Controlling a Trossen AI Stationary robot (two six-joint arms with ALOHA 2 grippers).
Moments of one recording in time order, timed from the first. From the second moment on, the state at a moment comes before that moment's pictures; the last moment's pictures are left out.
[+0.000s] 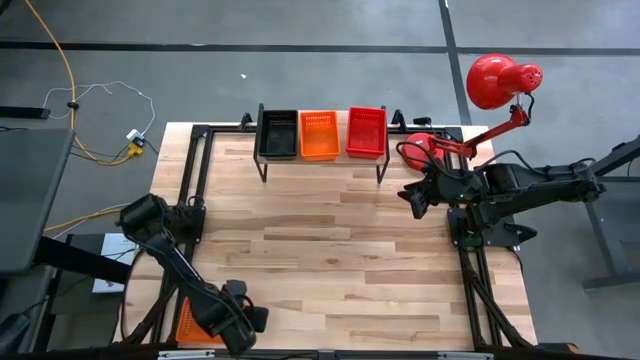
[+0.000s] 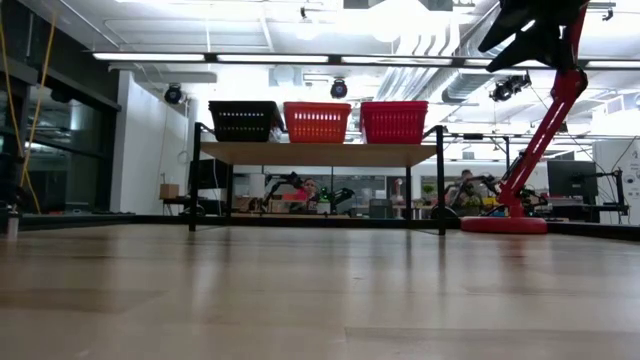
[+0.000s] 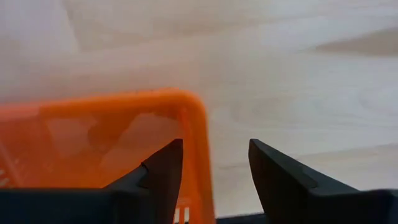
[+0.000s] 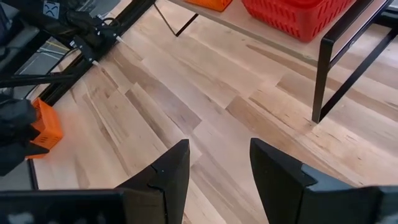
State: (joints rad) left arm -0.79 1.88 1.25 -0.88 0.02 -2.33; right arm 0.12 0.79 0.87 -0.78 0.36 0.84
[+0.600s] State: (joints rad) left arm -0.40 1.64 1.25 -0.77 -0.14 -1.07; right arm 0.12 0.79 0.87 -0.78 0.38 0.97
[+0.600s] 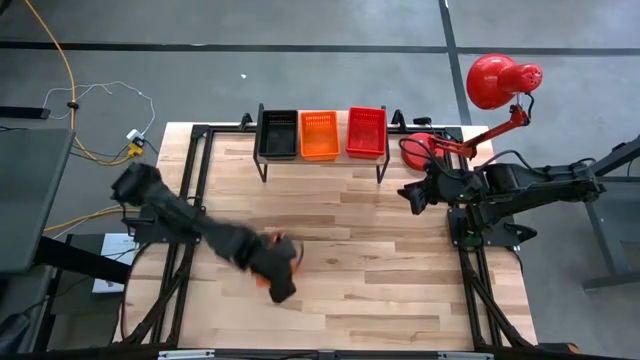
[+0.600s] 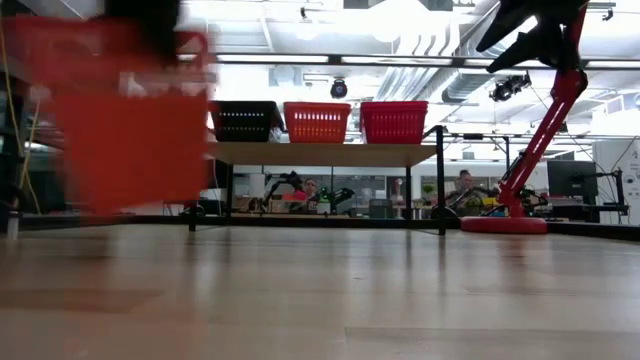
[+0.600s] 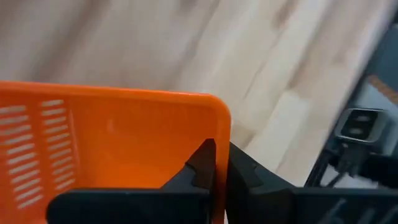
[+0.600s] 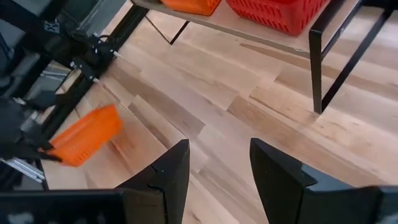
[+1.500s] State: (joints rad) left arm 0.26 1.87 2.15 -1.16 -0.32 0.20; right arm 0.12 0.79 0.87 -0.79 0.51 1.03
